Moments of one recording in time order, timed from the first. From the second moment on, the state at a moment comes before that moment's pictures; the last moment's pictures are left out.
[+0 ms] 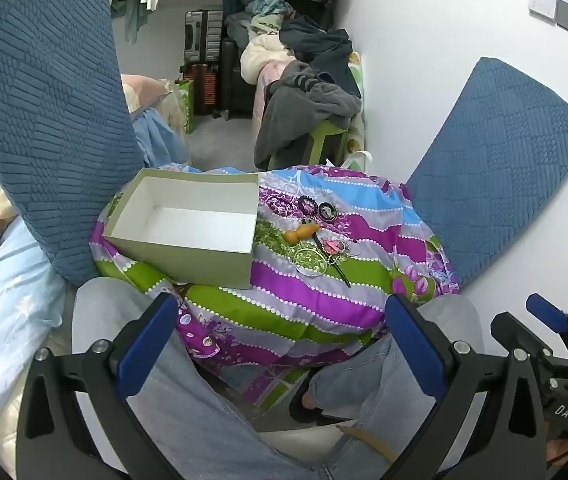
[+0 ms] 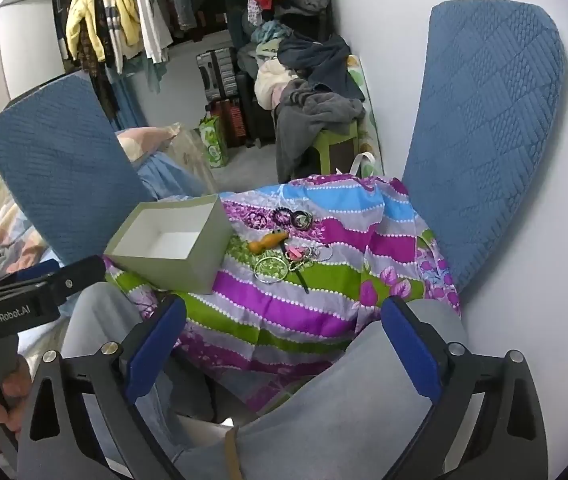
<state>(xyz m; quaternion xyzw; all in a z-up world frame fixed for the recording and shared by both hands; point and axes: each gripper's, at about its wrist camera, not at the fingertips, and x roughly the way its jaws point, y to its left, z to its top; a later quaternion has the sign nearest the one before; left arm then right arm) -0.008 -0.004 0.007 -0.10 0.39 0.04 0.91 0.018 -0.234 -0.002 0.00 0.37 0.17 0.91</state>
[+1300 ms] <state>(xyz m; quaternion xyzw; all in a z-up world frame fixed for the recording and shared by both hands) -0.005 -0.003 -0.004 -0.09 0.40 0.04 0.91 0.014 -0.242 -0.014 0.01 0.38 0.16 0.91</state>
